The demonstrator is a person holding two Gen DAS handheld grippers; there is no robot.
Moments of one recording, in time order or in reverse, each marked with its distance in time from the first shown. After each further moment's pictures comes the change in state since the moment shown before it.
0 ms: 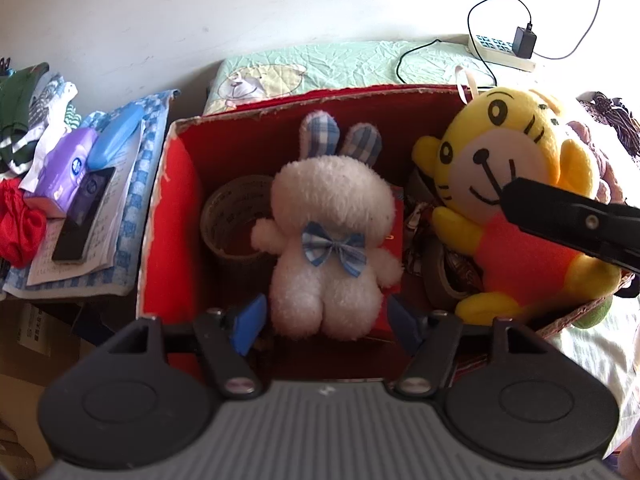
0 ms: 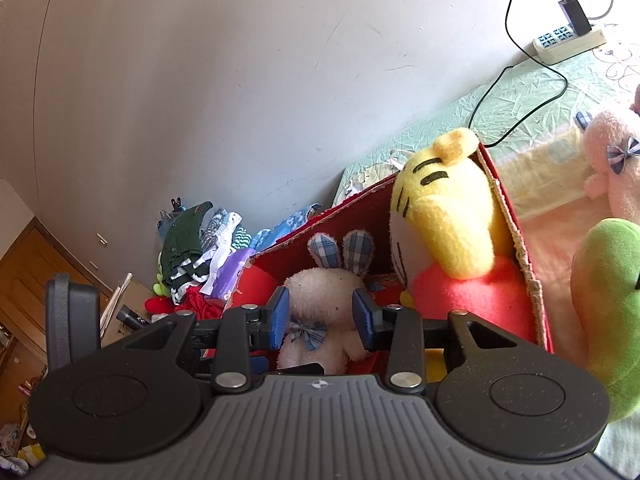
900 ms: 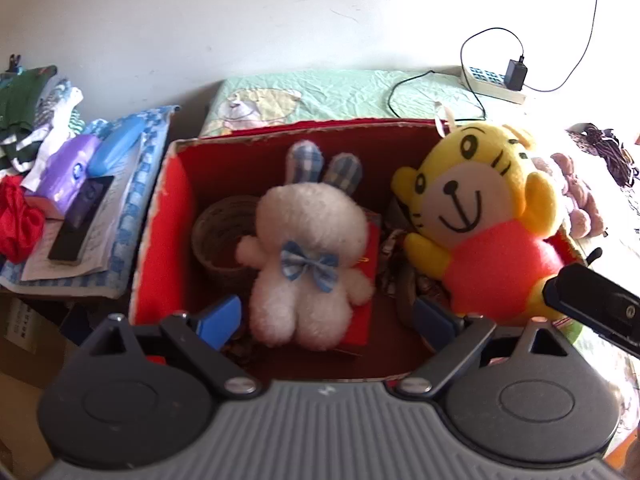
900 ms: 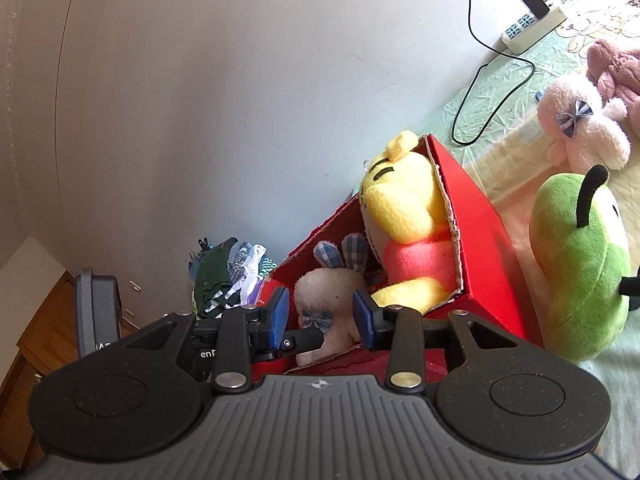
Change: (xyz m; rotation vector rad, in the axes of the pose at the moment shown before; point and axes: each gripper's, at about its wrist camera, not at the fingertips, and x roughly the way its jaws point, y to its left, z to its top) left arm -0.020 -0.010 0.002 -0.050 -0.073 -0.035; right arm -0.050 -0.028 -0.020 0.135 -0.096 0.101
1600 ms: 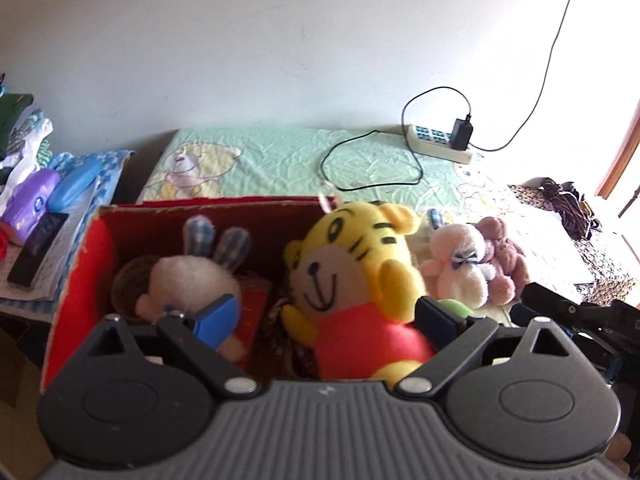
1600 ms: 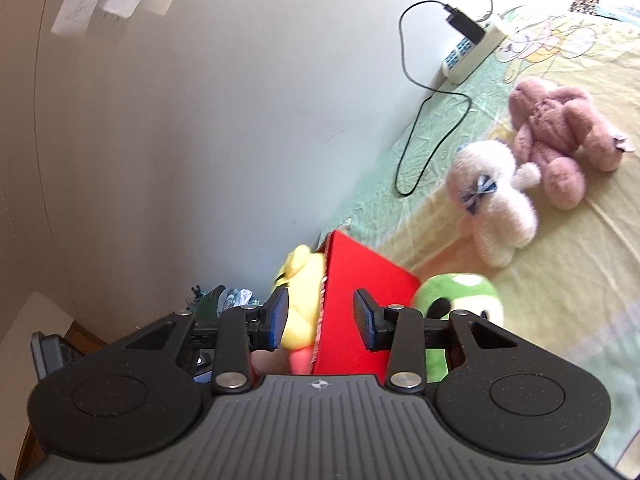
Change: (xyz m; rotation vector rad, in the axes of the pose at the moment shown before) left arm -0.033 -0.081 0.031 -0.044 -0.159 -0.108; right arm -0.063 -0.085 0.073 0.140 -0.052 -0.019
